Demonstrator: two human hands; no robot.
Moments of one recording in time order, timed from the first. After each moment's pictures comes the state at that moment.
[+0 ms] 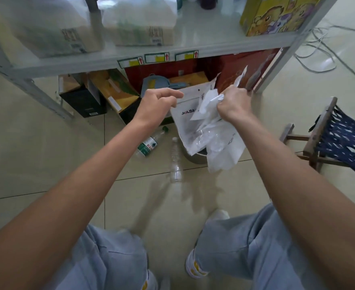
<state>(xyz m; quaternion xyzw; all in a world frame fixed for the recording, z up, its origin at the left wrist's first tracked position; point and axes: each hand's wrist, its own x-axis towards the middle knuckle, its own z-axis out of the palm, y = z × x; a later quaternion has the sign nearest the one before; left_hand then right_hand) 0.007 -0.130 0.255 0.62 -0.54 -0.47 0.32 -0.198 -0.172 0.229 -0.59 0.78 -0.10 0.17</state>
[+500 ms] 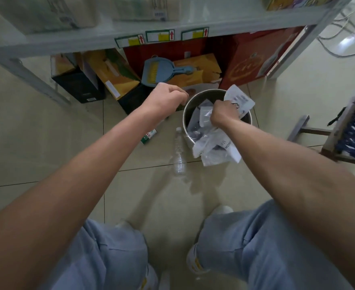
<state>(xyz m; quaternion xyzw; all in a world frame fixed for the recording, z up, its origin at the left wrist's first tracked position) 0.001 -0.161 0.219 0.65 -0.53 -0.50 0.21 -0.182 -0.198 0.112 -0.65 0.73 0.09 0.19</state>
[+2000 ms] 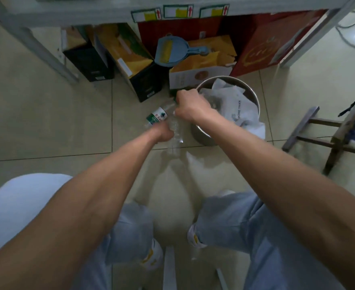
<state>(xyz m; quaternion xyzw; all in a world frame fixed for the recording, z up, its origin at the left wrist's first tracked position) 0.049 -0.102 0.083 0.68 -0.58 -0.41 -0.16 -0.060 -0.137 0.169 -0.74 0.61 0.07 0.28</state>
